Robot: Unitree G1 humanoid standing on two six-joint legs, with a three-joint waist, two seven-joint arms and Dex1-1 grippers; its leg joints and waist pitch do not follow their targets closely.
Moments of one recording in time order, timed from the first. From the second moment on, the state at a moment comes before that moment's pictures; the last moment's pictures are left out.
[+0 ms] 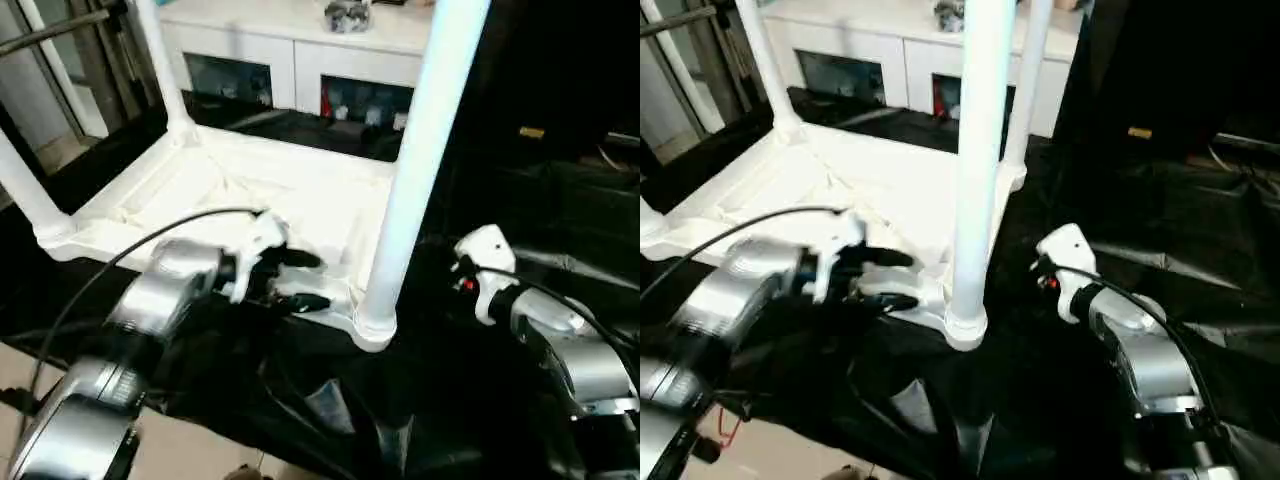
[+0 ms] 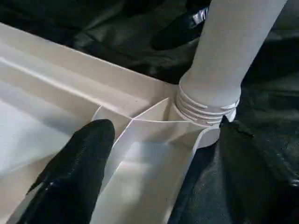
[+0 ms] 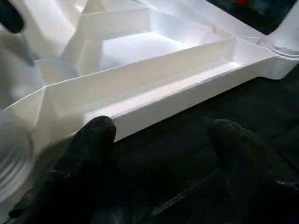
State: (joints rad) left arm -0.70 0.39 -0.29 0.65 -0.16 0.08 -1.28; right arm -0.27 -0.43 0.05 0.14 0.12 0.31 0.69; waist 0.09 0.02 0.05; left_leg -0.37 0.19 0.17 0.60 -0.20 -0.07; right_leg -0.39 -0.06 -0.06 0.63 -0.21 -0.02
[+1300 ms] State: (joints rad) left arm -0.91 0.31 -0.40 1.16 0.10 -0.24 -1.39; right arm -0.17 -0.51 0.09 -0.02 0.19 0.40 0.82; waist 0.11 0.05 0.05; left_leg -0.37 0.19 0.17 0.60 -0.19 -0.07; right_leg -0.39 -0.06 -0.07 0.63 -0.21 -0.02
